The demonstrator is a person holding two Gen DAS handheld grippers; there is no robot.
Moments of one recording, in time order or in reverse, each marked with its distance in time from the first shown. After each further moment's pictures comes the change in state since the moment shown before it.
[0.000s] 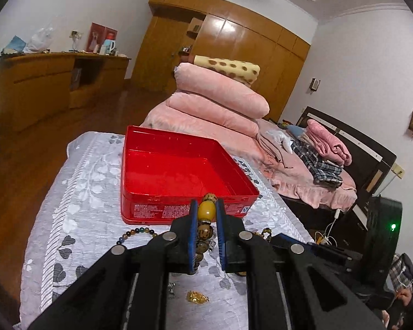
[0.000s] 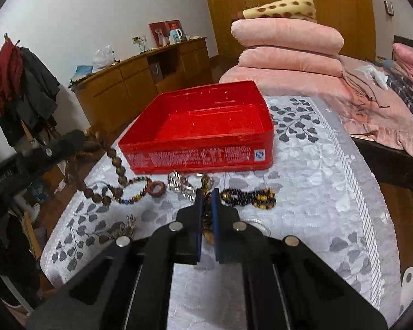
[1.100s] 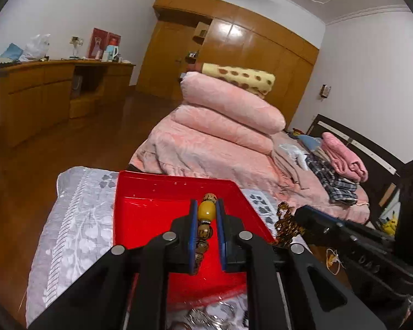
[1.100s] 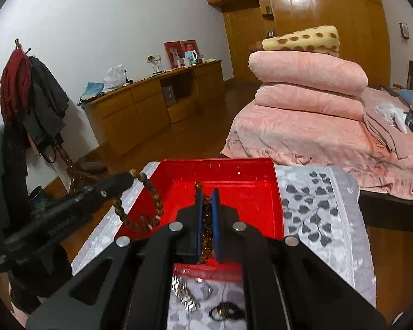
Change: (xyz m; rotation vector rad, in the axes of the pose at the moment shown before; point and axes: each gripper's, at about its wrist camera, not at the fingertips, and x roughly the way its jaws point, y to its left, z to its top) left arm 0.092 0.019 0.088 -0.005 -0.024 0.044; right arm 0.045 -0.005 0.139 -0.069 -0.107 0.057
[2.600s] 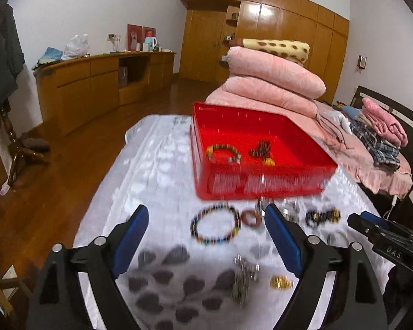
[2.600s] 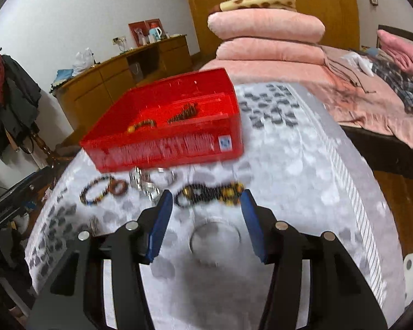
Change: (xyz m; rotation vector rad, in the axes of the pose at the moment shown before) left arm -0.090 0.018 -0.120 0.057 0.088 0.287; right arm -0.038 -0.019 -0.158 0.128 0.128 -0.144
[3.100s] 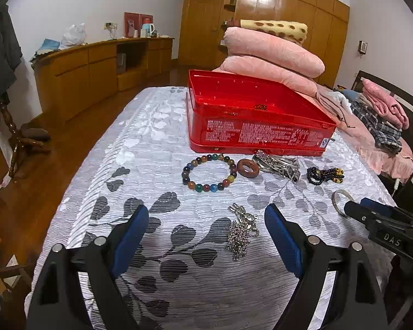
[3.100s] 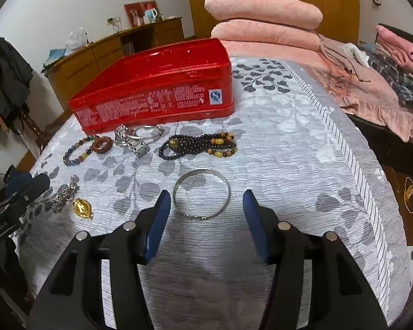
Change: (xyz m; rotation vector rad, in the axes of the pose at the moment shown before) left arm 0.010 -0.011 -0.045 0.015 0.080 0.012; right arm 0.013 0.000 -0.032 -0.036 0.091 -0.053
